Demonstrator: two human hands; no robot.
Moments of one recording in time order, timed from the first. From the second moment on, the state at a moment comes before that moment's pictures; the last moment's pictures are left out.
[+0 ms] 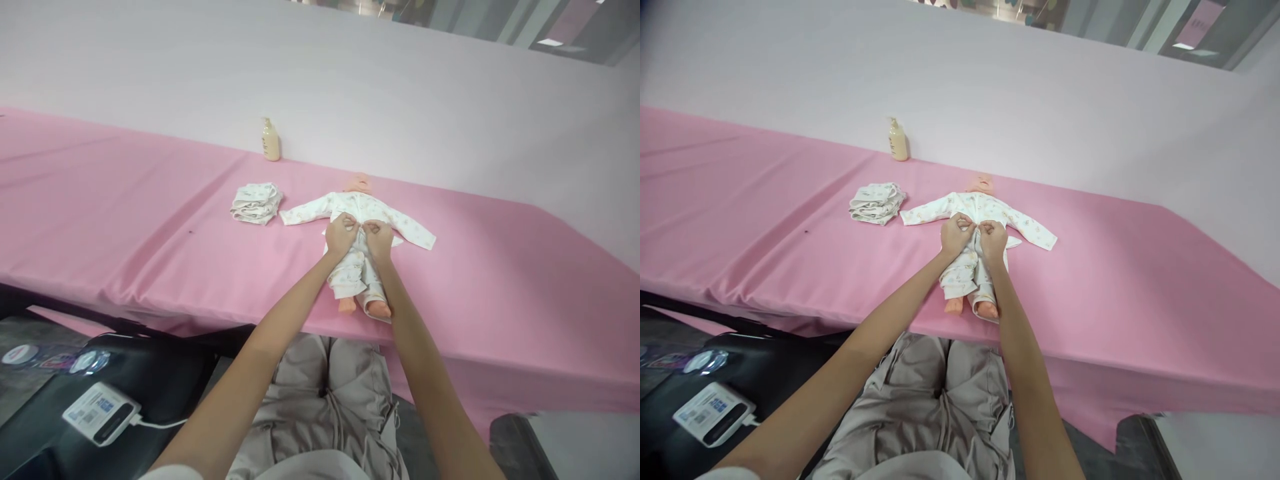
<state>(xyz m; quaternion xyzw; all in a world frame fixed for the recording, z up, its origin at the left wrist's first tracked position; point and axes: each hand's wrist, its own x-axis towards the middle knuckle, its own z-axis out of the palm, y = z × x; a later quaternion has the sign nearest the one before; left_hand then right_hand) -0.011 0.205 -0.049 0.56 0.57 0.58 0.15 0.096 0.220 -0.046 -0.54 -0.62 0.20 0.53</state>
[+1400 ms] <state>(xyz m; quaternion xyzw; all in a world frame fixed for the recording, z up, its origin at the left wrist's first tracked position) -0.027 0.183 -0.048 0.75 0.52 0.42 -0.03 0.101 0.195 -0.040 -0.57 -0.76 -0.01 0.30</state>
